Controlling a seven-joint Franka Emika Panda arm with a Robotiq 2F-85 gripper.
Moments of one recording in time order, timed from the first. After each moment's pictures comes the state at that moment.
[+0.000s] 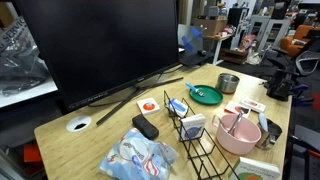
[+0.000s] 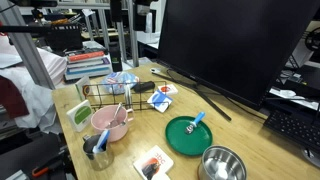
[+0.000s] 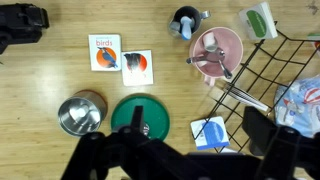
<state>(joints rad) -0.02 -0.39 -0.11 -2.12 0.00 1.65 -0.13</state>
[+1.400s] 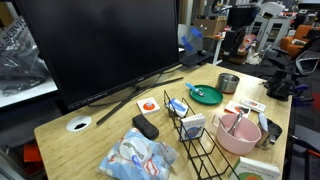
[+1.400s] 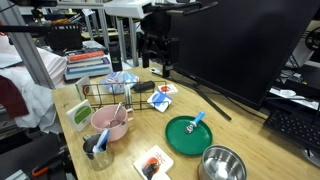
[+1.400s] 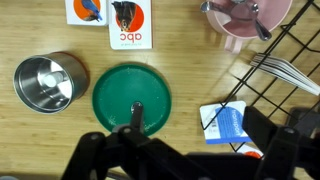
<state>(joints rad) 0.00 -0.11 -0.03 -2.20 -0.03 2.08 -0.08</state>
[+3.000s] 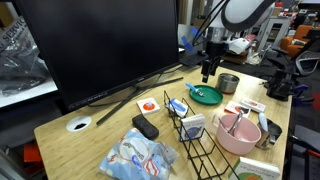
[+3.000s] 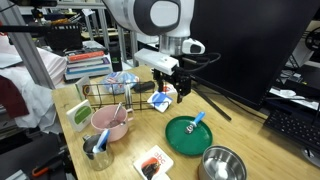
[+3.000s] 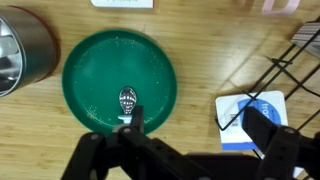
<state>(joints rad) -0.01 0.19 -0.04 -2.13 0.01 2.34 -0.17</state>
